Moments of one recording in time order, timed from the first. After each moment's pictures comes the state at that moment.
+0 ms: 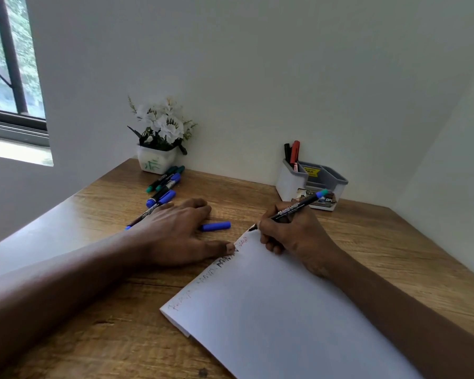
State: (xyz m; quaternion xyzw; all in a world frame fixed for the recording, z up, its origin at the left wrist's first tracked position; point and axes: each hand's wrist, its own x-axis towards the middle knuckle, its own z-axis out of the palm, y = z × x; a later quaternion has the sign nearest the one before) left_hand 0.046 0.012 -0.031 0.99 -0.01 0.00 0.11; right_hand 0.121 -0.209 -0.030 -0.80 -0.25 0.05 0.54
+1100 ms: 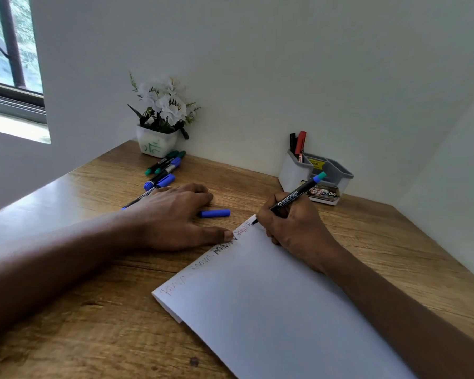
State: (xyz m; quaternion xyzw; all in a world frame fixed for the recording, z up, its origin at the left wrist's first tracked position) left_hand 0.042 0.009 -0.026 0.99 -0.01 -0.01 0.10; right_hand 0.123 -0.205 -0.036 -0.82 -0.27 -0.01 0.50
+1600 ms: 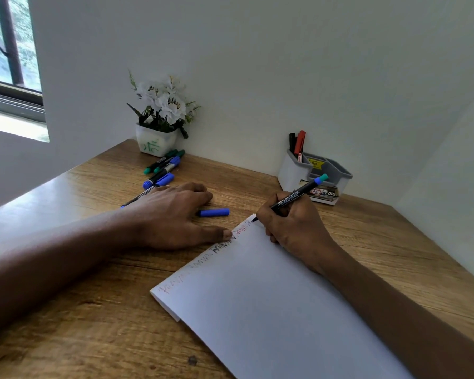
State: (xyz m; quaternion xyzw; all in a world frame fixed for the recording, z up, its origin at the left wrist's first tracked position) left_hand 0.043 0.009 -0.025 0.99 -0.01 -0.01 0.10; right_hand 0.124 -0.203 -0.038 -0.83 -0.25 -0.02 0.51
